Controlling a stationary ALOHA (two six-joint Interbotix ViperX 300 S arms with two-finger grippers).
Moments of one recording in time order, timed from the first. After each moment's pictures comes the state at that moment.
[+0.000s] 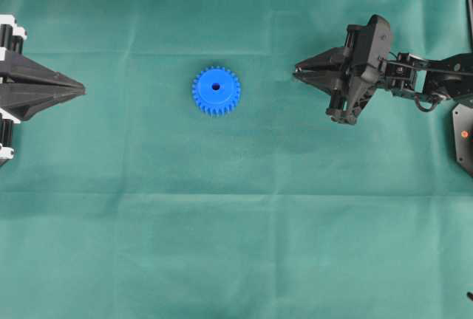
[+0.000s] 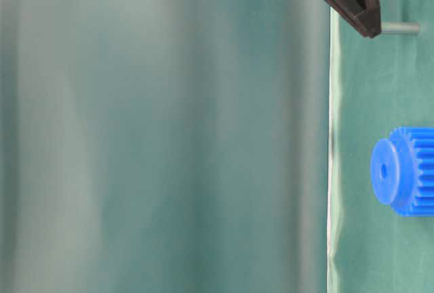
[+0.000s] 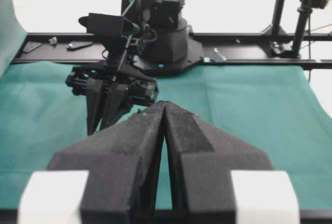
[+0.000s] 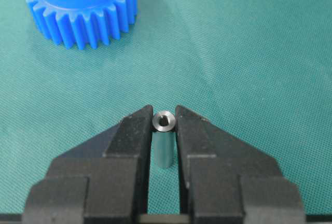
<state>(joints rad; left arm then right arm) 0.00 -0.96 1.17 0.01 -0.24 0.00 -0.27 0.09 1.13 0.02 -0.81 -0.04</state>
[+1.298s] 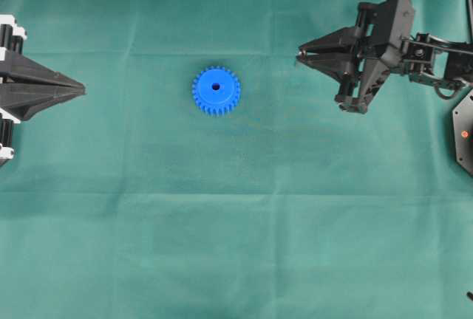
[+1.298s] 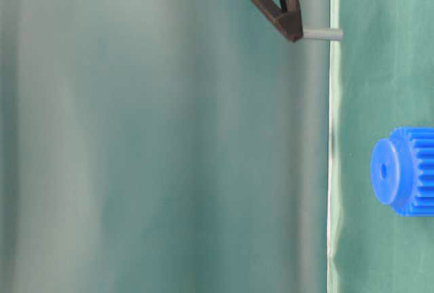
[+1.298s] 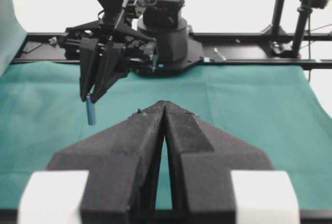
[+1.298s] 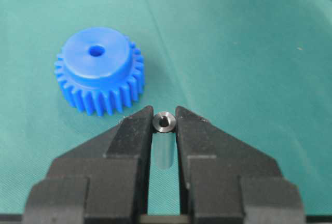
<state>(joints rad) 0.00 -0.96 1.17 0.01 -0.24 0.00 -0.26 -0.21 1.08 0.02 -0.50 -0.04</state>
